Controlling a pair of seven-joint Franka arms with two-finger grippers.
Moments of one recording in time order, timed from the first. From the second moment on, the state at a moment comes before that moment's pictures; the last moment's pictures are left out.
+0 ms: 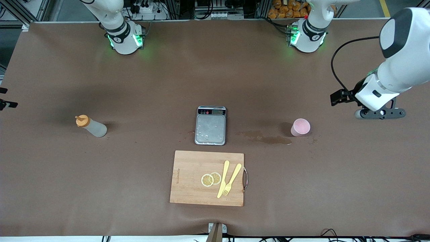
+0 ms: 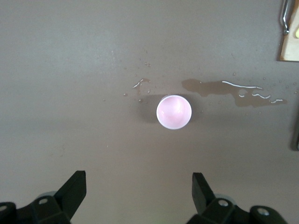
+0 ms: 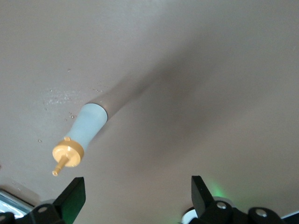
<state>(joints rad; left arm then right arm) -0.01 0.06 -0.13 -1.80 -0.01 1.77 -0.13 -0.51 0.34 -0.06 -1.52 0.18 1.48 0.25</state>
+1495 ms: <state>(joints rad) -0.01 0.34 -0.14 -1.95 -0.04 2.09 -0.14 -0.61 0.90 -0.06 -1.51 0.85 1.42 0.56</state>
